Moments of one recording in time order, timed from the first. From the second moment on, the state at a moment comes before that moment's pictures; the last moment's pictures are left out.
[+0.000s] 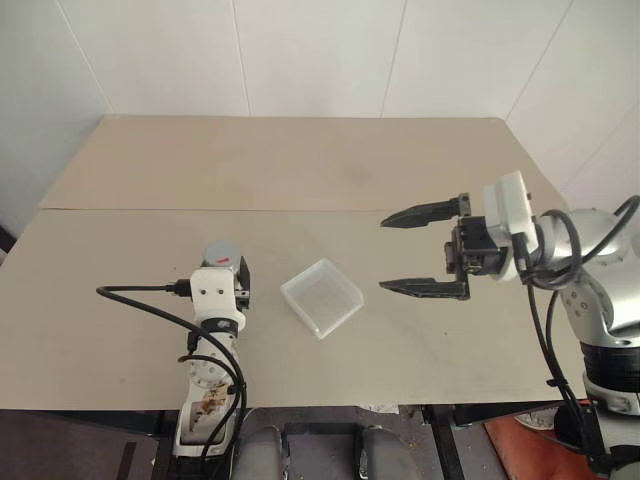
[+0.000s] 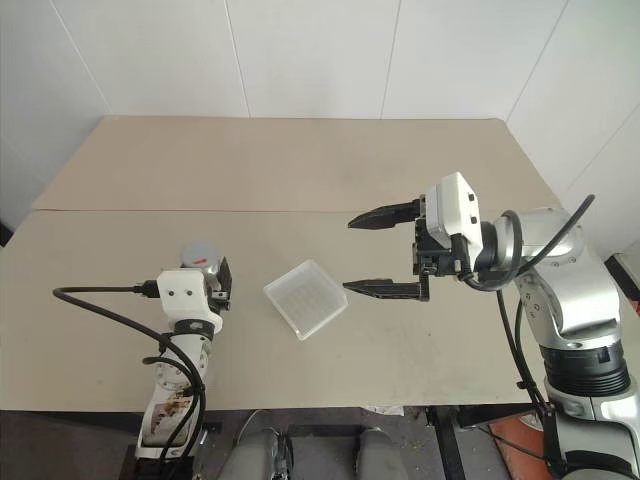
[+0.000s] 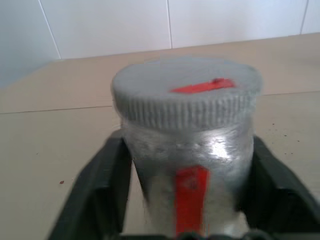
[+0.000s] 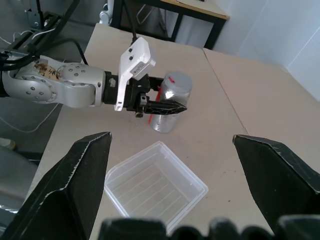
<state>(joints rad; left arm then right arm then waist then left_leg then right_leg) -0.03 0.02 0.02 -0.28 0.14 0.13 0.10 -0.57 -0.78 -0.05 -0.30 0.57 0.40 1.25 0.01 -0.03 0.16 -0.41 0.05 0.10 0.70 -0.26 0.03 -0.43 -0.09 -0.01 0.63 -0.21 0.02</state>
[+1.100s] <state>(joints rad) -0.67 0.64 0.04 0.16 -0.58 0.30 -1.34 -0.95 -0.31 0.15 -0.20 0.56 0.79 0.75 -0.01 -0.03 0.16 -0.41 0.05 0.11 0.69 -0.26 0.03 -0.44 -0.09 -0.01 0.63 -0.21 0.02</state>
